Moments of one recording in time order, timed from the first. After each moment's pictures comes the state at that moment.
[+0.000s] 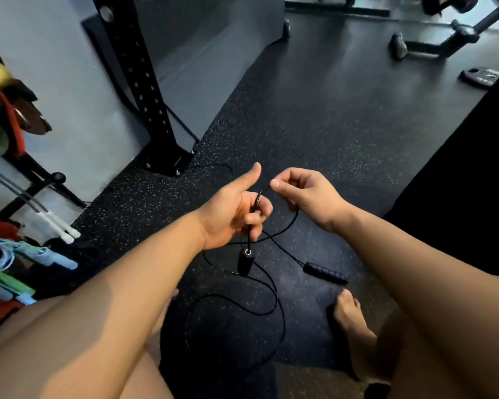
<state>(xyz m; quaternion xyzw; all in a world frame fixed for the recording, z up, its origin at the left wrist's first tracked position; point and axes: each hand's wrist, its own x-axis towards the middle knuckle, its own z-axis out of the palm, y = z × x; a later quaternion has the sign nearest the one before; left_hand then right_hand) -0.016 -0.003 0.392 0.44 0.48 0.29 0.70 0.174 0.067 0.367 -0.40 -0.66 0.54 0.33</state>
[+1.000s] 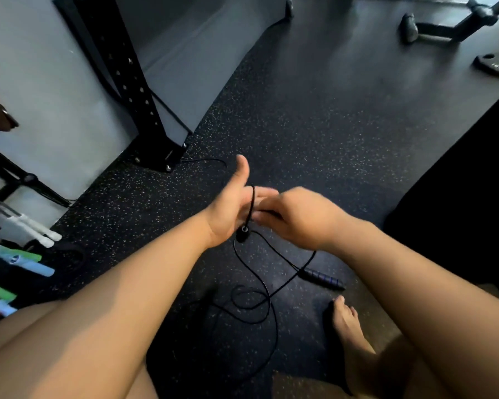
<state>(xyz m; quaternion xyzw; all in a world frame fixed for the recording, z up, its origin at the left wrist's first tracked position) 0.011 0.058 0.359 0.45 0.49 0.34 0.67 0.179 0.081 0.381 -0.33 -0.93 0.17 0.08</state>
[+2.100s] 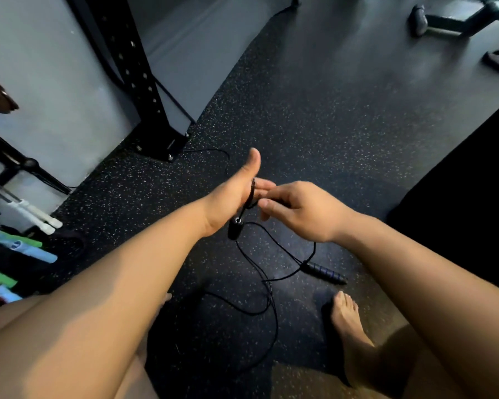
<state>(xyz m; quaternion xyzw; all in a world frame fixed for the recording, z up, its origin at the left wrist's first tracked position) -0.007 0.057 0.360 0.52 0.51 0.30 0.62 0.173 0.080 0.383 -0.35 -0.88 0.31 0.09</state>
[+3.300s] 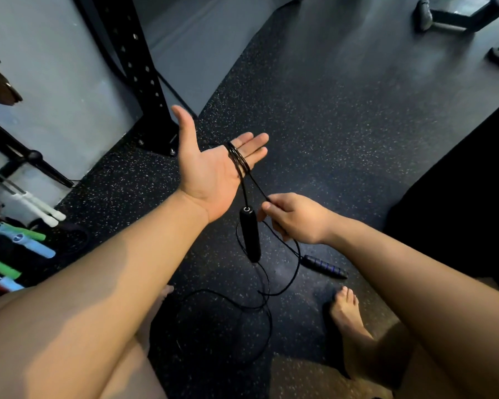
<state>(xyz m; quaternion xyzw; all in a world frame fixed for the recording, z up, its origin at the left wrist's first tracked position) -0.015 0.053 0.379 0.23 0.34 0.62 0.66 0.164 0.076 0.338 -0.42 -0.78 0.45 0.06</state>
